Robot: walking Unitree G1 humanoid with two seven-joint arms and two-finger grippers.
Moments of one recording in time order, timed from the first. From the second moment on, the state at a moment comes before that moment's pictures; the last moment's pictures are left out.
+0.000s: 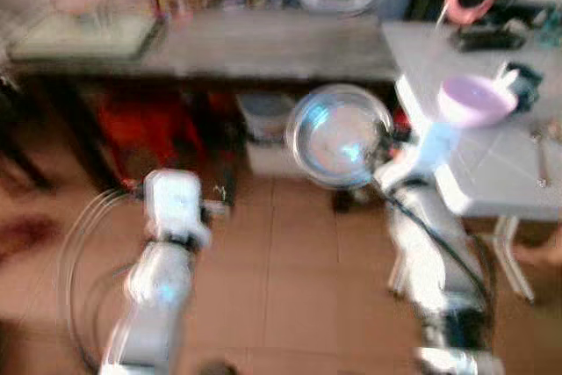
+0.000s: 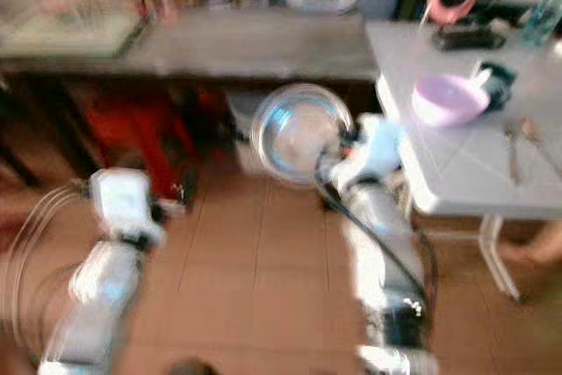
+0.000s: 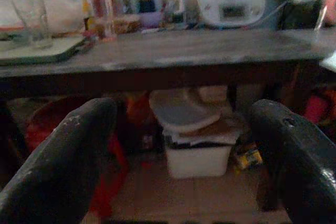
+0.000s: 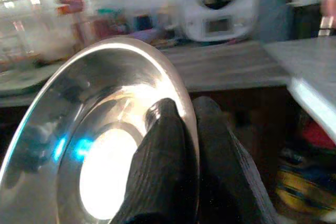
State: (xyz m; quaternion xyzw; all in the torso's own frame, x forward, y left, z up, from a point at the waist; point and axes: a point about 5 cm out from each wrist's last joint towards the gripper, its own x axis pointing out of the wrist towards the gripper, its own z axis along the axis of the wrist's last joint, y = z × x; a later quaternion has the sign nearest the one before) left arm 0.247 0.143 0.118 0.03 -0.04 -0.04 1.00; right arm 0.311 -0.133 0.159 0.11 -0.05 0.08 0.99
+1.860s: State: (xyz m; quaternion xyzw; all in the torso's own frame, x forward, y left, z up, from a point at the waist) left arm 0.247 0.140 0.123 0.04 -0.03 -0.02 1.00; right arm 0.315 -0.130 0.168 0.09 -0.07 0.10 0.99
